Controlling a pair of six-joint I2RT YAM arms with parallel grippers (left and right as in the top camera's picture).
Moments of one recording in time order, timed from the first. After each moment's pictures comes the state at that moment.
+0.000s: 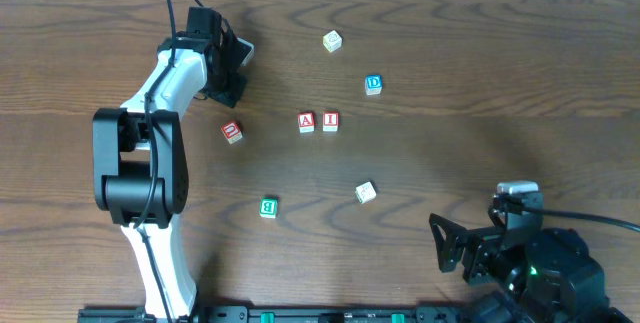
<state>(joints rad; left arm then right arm) -0.07 2.16 1.57 -0.70 0.10 0.40 0.49 0.46 0.90 -1.12 0.05 0.42</state>
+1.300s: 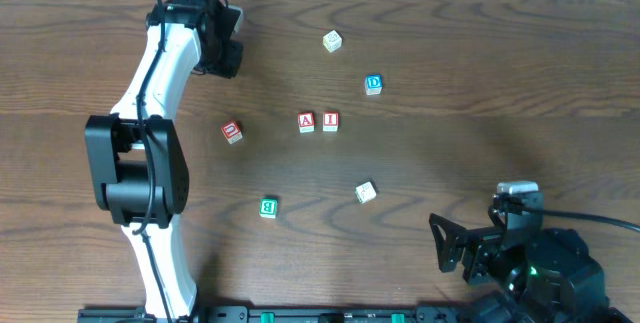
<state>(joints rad) -0.08 2.16 1.83 -0.92 0.10 0.17 0.49 0.46 0.90 -1.12 0.05 0.42</state>
